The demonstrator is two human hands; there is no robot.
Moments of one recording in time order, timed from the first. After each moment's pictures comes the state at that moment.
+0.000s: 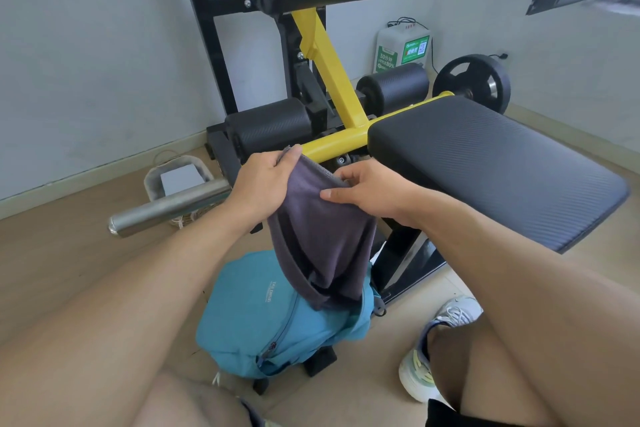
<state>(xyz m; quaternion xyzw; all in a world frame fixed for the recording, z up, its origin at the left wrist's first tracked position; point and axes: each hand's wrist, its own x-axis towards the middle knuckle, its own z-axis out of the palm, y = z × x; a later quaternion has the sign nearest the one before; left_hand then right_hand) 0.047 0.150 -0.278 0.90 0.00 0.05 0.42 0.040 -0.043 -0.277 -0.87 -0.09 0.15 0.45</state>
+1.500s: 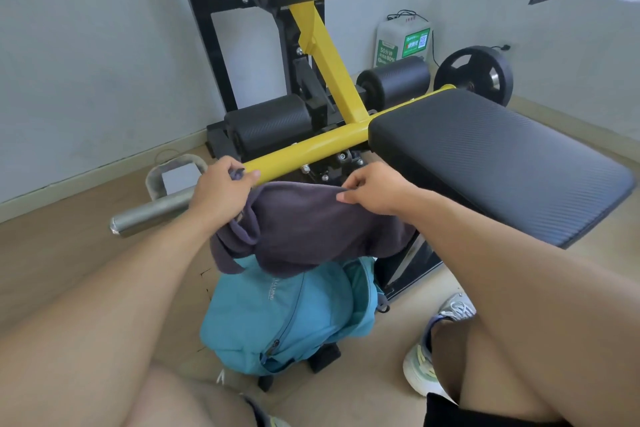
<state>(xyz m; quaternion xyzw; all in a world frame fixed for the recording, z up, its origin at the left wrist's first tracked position) 0.075 0.215 -0.321 0.92 0.09 0.08 0.37 0.061 -0.049 -0.305 -0.92 -0.01 0.13 0.36</state>
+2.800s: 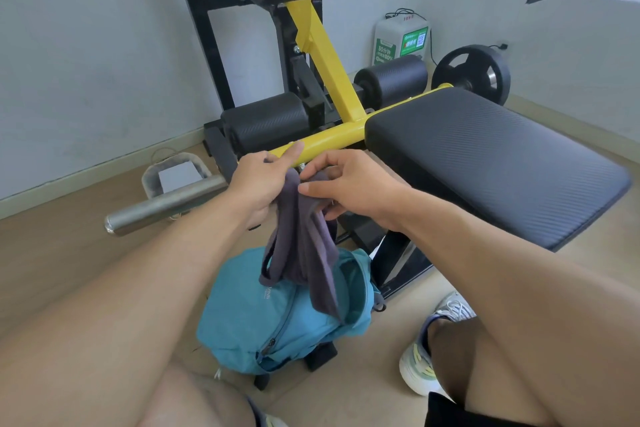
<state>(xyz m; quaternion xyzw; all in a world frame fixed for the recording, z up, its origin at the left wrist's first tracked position) 0.060 0.142 -0.290 0.76 0.13 -0.02 0.64 0.023 -0.019 -0.270 -0.79 -0.07 0.13 0.60</state>
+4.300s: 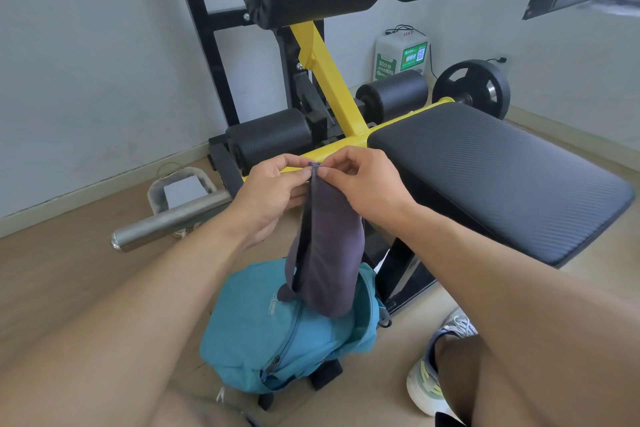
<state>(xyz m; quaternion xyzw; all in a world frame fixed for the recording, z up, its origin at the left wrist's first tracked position) 0.043 0.141 -0.273 0.70 -0.01 -0.09 0.71 0.042 -0.025 -0.277 -0.86 -0.06 -0.09 0.50</state>
